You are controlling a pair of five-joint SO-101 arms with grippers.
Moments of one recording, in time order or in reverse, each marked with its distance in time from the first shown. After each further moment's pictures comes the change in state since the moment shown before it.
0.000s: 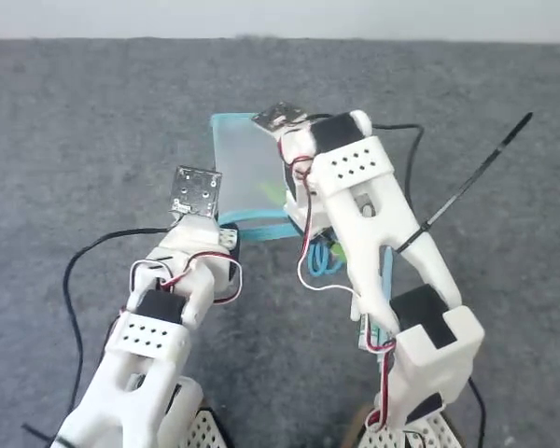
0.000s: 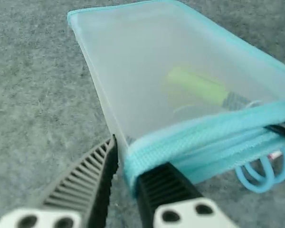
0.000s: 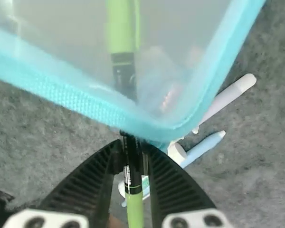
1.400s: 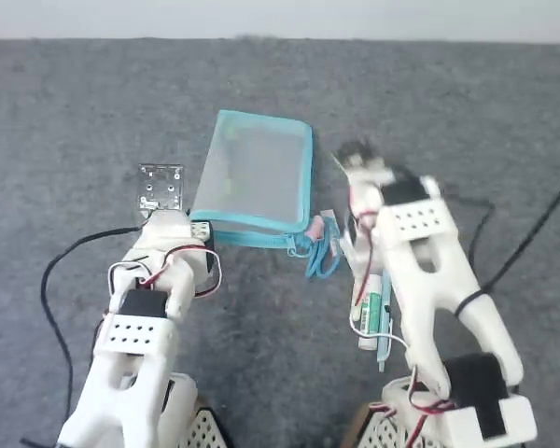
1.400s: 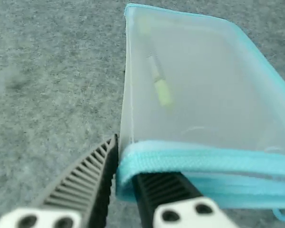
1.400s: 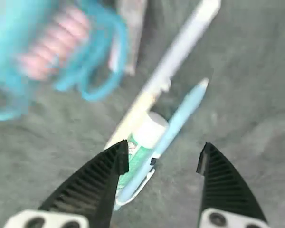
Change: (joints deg) left arm -8.5 0.0 0.0 0.0 1.1; right arm 13.8 -25.5 49.2 -24.1 -2.2
